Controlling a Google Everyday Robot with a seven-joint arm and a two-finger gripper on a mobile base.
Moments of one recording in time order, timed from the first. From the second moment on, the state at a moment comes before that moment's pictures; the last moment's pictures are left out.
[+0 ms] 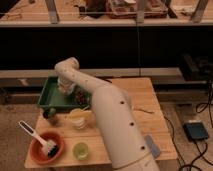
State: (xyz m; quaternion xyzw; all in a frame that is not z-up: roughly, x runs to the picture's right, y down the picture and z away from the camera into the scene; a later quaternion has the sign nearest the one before) arm -0.290 -0.011 0.975 0.11 -0.27 -0.93 0.24
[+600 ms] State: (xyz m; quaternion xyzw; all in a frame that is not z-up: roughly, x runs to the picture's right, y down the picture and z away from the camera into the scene) arm -0.360 0.012 0.953 0.14 -0.29 -0.92 0.21
